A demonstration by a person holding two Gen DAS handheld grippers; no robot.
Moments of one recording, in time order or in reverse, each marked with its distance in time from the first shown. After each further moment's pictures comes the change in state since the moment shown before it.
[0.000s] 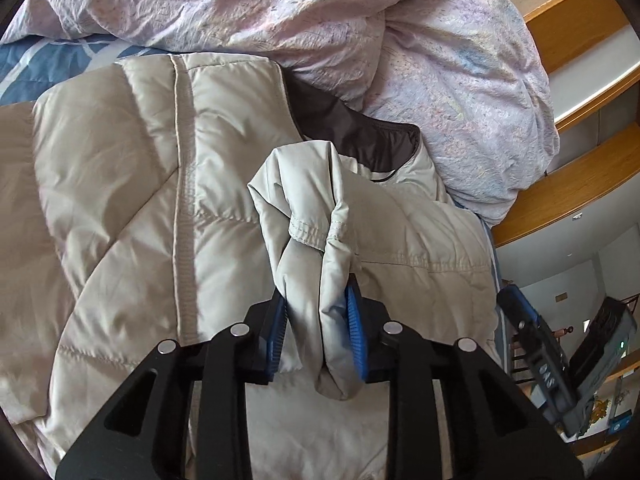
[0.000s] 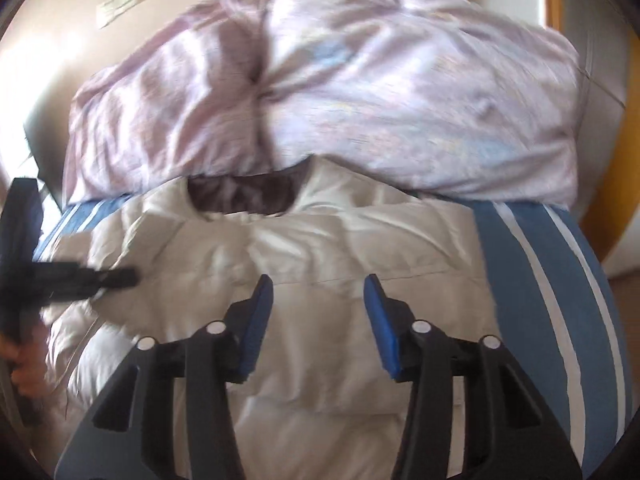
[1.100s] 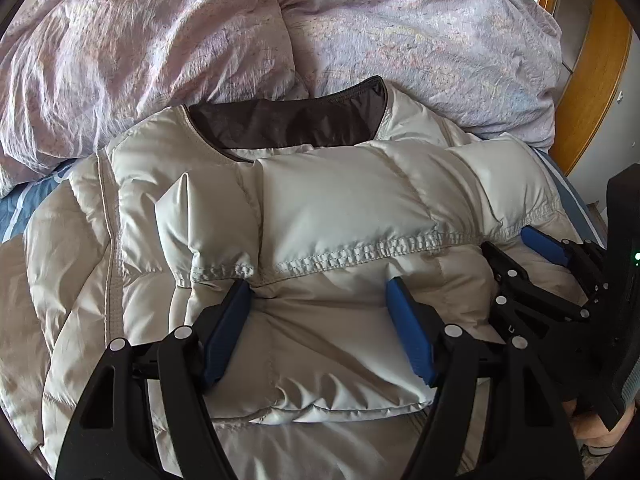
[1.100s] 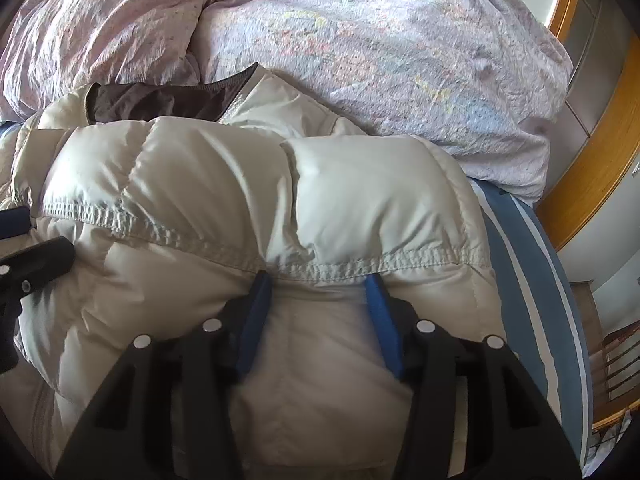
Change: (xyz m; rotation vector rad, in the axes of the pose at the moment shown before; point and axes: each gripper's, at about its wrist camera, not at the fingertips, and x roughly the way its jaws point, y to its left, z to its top) left arm 0.062 -0.080 -0.029 0.397 -0.108 0.318; right arm 0.088 0.012 -0.031 -0.167 0.111 -0.313
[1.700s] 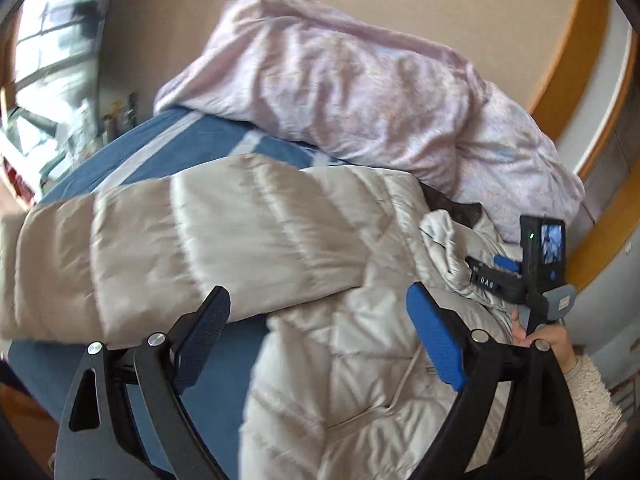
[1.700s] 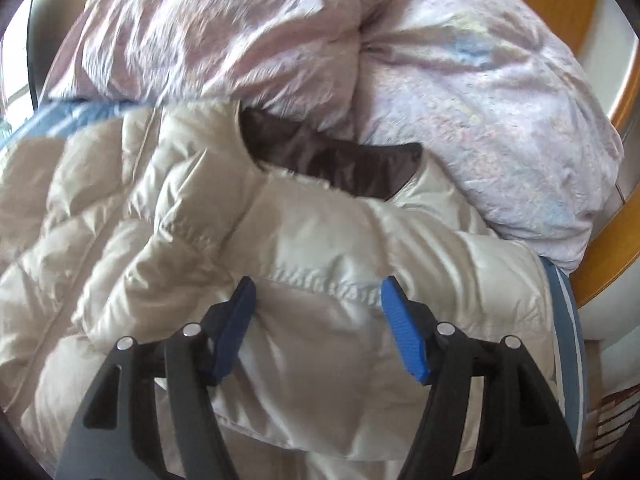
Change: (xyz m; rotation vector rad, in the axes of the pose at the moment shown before) left arm -0.234 0.207 -0.166 -0.496 -0.270 0.076; right arm -0.042 0.135 0.035 -0.207 -0.027 0.091
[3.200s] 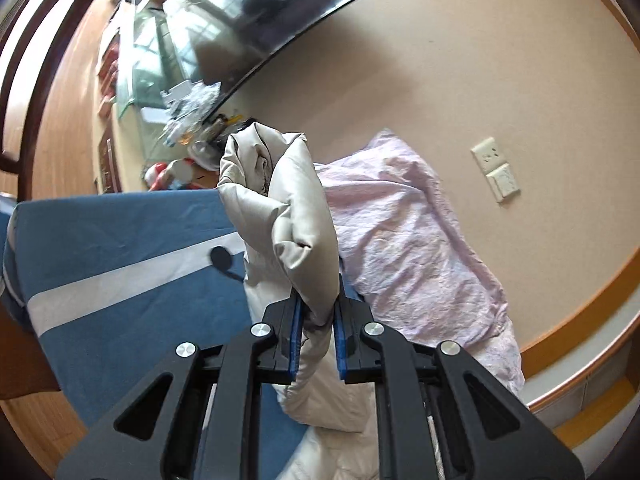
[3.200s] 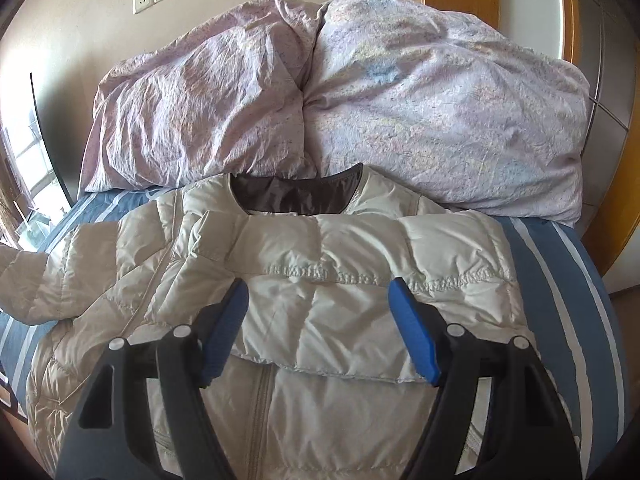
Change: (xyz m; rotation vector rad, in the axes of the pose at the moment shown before) left arm -0.081 0.121 0.047 -0.578 -0.369 -0.068; right arm -0.096 -0.099 -0.041 0.289 -0.175 0.202
